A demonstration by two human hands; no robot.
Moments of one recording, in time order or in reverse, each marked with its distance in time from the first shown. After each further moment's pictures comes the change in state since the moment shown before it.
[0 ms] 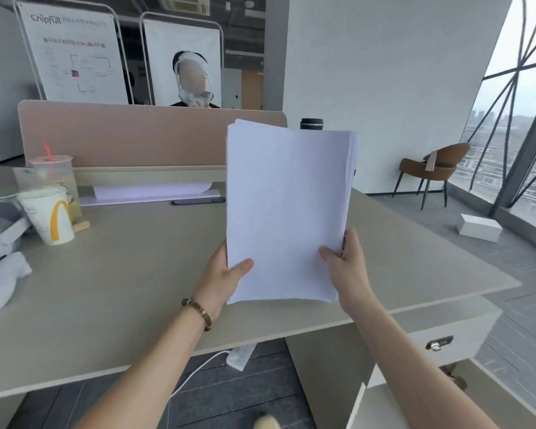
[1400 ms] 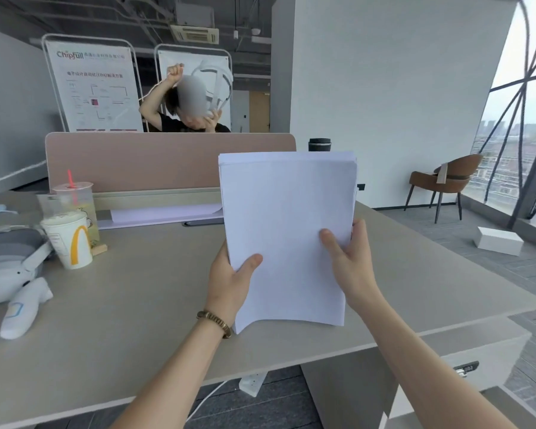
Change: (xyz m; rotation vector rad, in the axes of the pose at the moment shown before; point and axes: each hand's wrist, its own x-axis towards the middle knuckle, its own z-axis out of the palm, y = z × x) left_hand 0.009 0.038 0.003 -0.095 0.240 0.129; right_hand 0.018 -0.038 0.018 0.101 0.002 -0.262
